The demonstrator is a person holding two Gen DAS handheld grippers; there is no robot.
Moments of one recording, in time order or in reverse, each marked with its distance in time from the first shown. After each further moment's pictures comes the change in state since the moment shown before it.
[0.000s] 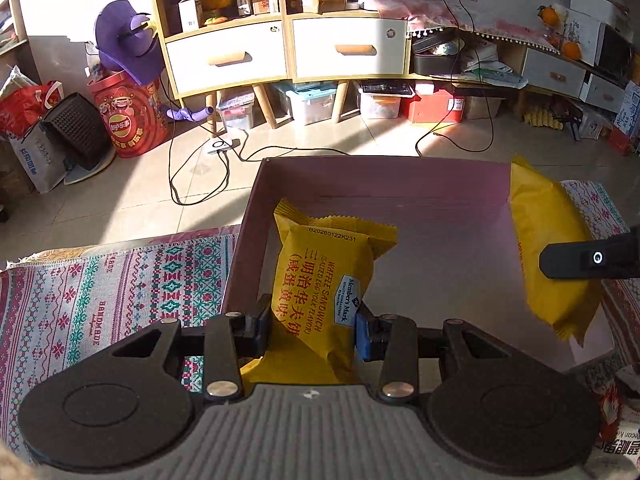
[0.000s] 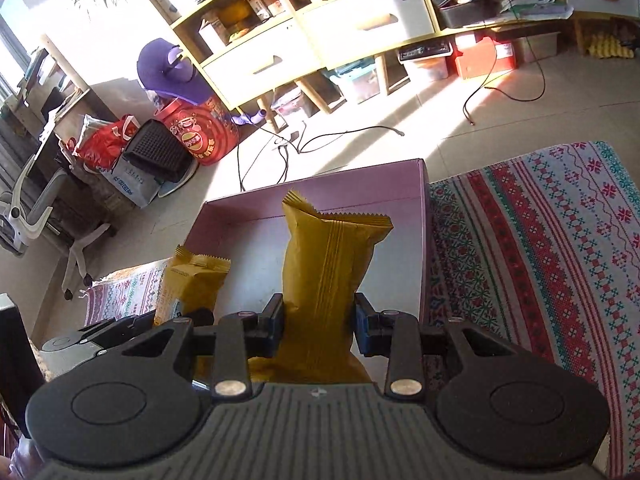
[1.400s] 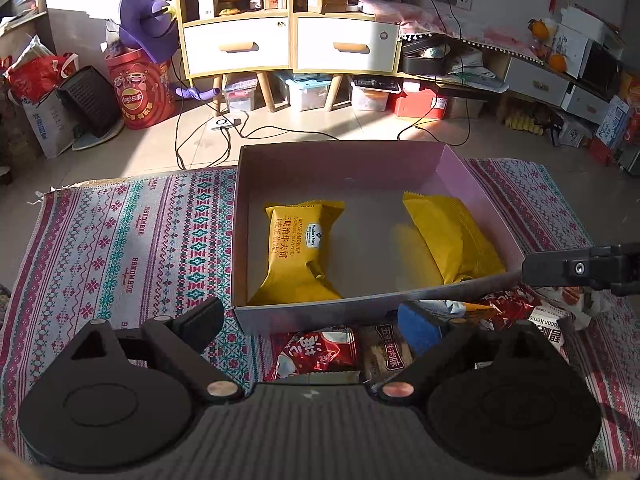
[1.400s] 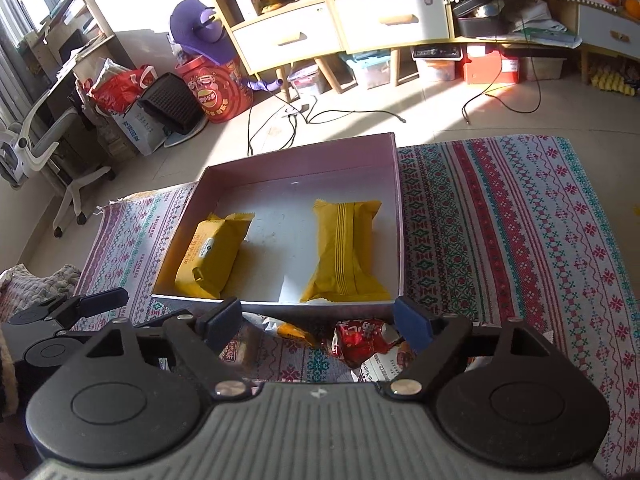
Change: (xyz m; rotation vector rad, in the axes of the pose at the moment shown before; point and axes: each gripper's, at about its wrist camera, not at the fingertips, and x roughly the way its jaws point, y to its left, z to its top) left arm -0.100 0.011 -0.053 -0.068 0.029 -0.057; right arm -0.072 0.021 -0.048 -0.142 0.057 -0.061
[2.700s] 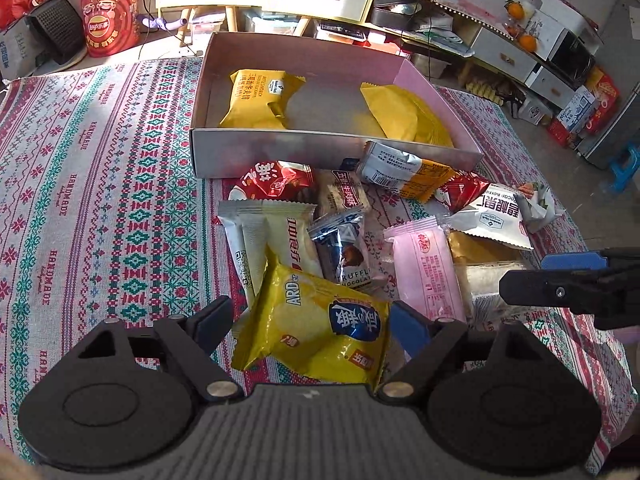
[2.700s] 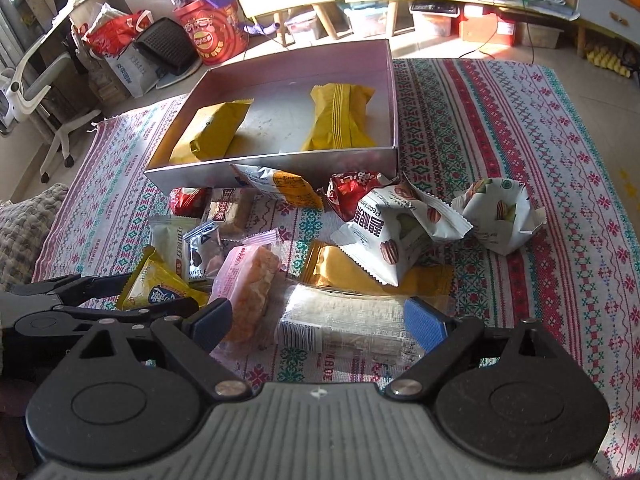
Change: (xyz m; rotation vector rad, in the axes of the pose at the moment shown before) left arm 0.004 0.006 -0.075 -0.072 0.140 -0.191; right arm -0.002 0.007 -0.073 -0.048 0.123 -0.052
